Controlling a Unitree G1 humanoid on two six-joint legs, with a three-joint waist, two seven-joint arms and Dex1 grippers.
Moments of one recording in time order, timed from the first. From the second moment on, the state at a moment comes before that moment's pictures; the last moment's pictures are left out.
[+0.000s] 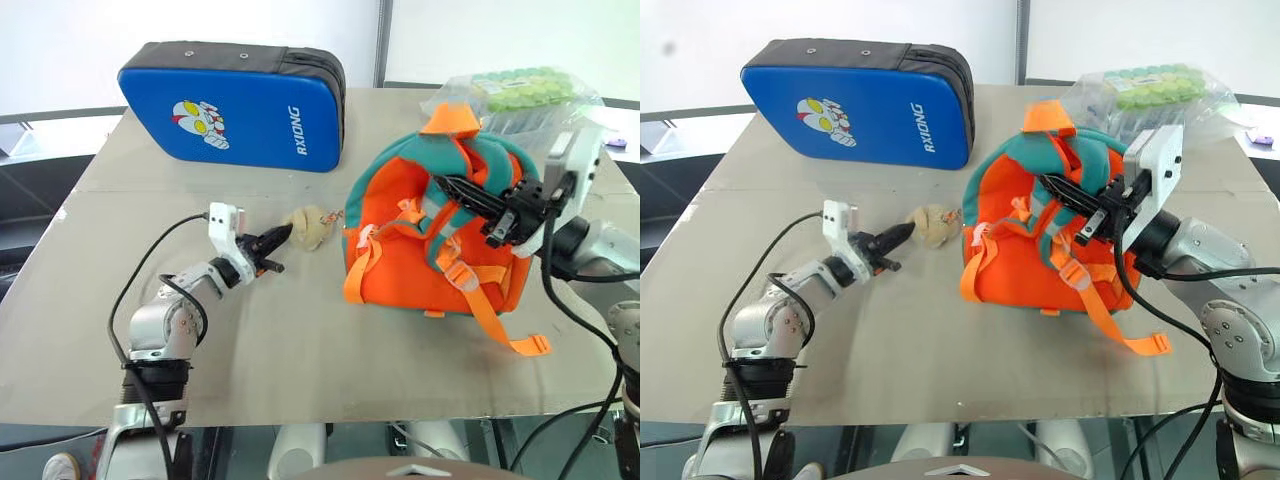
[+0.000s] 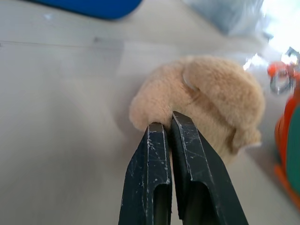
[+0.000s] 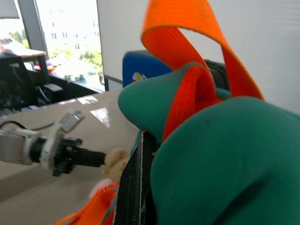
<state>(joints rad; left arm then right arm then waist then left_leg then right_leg) -0.27 0.52 0.12 0.03 -0.58 0.51 -0.62 -0.33 -0.68 -0.13 -0.58 0.86 0.58 0.47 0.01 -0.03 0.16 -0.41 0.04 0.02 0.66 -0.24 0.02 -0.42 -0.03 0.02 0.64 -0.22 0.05</state>
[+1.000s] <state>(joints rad) 0.30 0.65 0.36 -0.28 -0.58 0.37 -0.90 0.47 -0.84 -0.68 -0.42 0.57 0.40 0.91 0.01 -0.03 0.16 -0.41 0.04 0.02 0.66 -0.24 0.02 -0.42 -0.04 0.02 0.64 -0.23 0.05</state>
